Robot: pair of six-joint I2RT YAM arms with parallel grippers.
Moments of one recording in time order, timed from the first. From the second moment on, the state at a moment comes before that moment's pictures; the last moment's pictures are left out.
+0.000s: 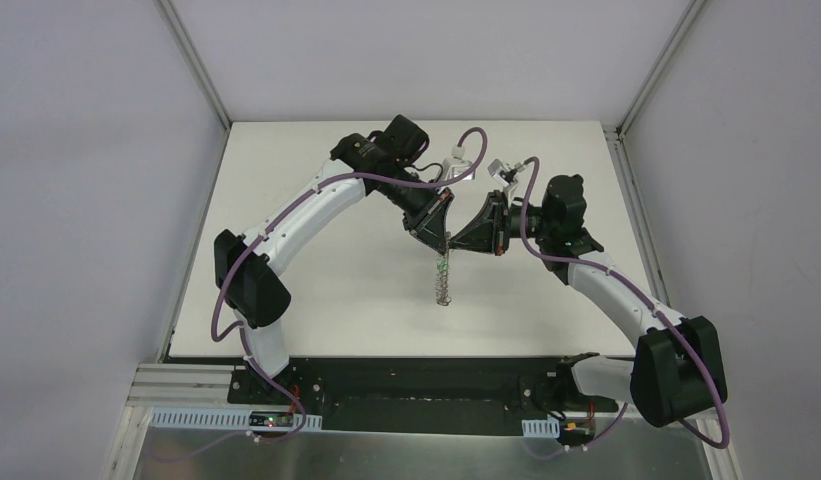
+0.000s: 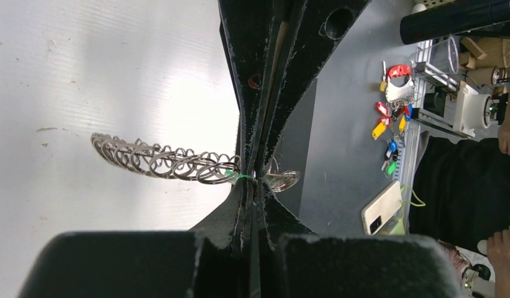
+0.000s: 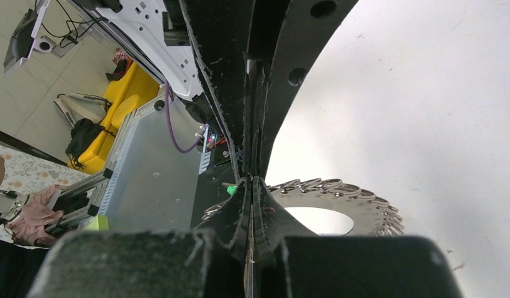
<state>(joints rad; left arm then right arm) -0.69 1.81 1.87 -1.12 0.89 0.19 0.35 1.24 0.76 0.40 -1.26 0.48</state>
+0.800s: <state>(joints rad) -0.69 1.81 1.89 -1.13 0.87 0.20 0.35 1.24 0.76 0.39 -1.26 0.44</state>
